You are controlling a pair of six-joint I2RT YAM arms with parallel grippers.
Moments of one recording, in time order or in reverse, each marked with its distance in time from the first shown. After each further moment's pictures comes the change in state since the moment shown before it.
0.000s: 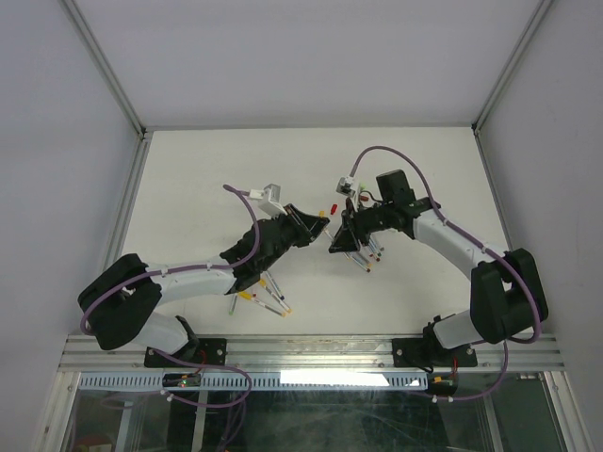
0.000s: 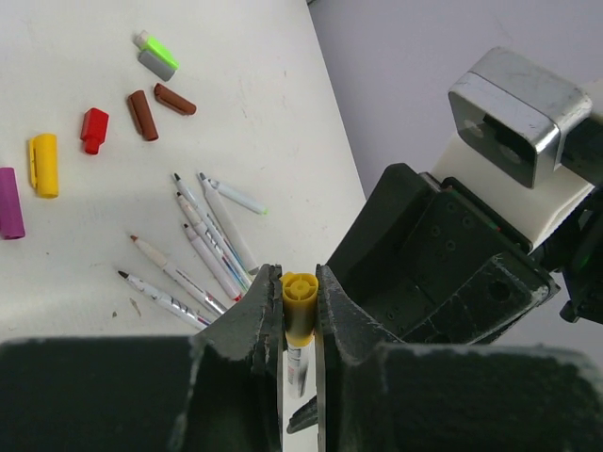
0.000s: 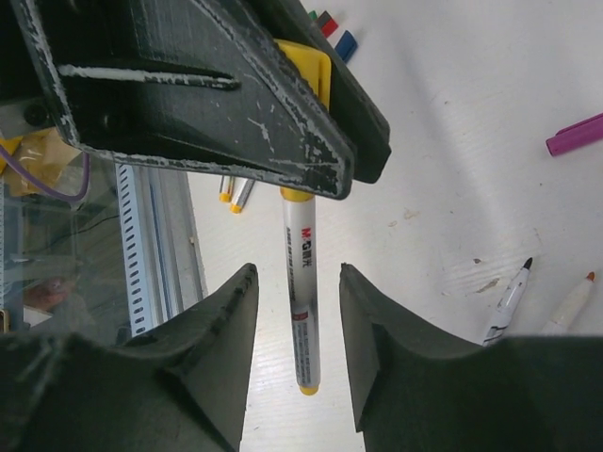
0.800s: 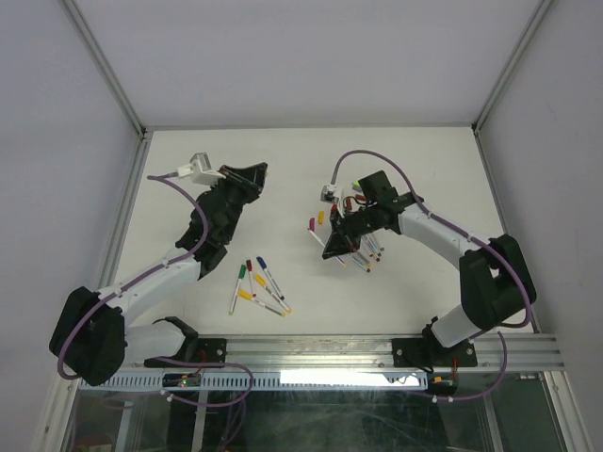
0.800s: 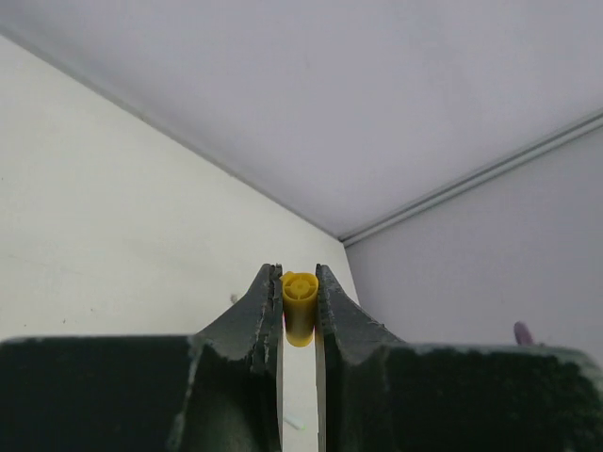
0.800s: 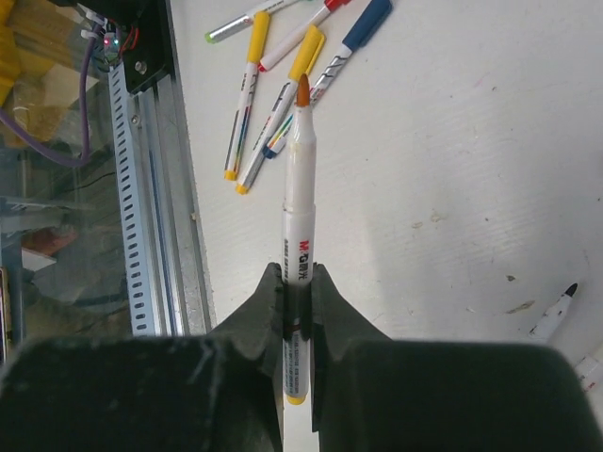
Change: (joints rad) left arm 0.327 -0.218 0.038 -0.069 -0.112 0.084; right arm 0.086 0.092 0.079 -0.091 0.029 -0.081
